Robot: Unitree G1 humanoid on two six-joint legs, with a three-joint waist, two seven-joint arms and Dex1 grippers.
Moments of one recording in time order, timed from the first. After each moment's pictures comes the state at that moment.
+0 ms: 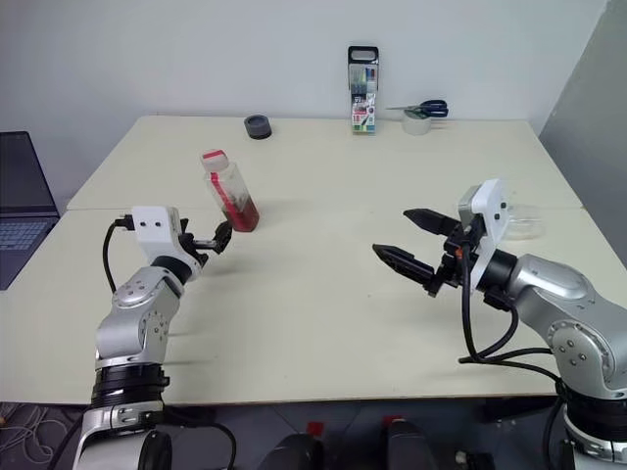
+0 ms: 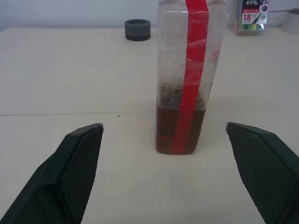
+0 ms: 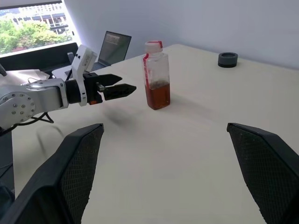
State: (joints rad) left arm -0.46 0.38 0.27 0.18 -0.24 0.34 -0.23; right arm -0.36 -0.65 -0.18 -0.56 0.85 0.82 0.58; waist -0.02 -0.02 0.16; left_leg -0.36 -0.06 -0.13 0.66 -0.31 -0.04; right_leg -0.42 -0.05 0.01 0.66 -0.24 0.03
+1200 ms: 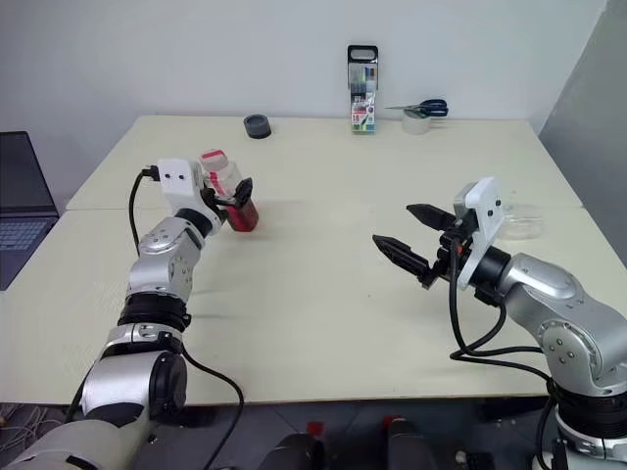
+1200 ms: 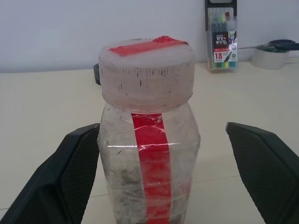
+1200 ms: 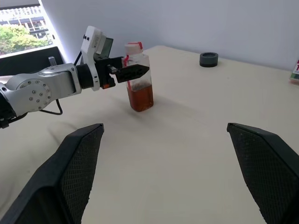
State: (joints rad) left arm -0.86 0.40 0.23 0.79 -0.18 0.02 -0.35; right arm -0.36 -0.62 -0.16 -0.55 0.82 0.79 0.50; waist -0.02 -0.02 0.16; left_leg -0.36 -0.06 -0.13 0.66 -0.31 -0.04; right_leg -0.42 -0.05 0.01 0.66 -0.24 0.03
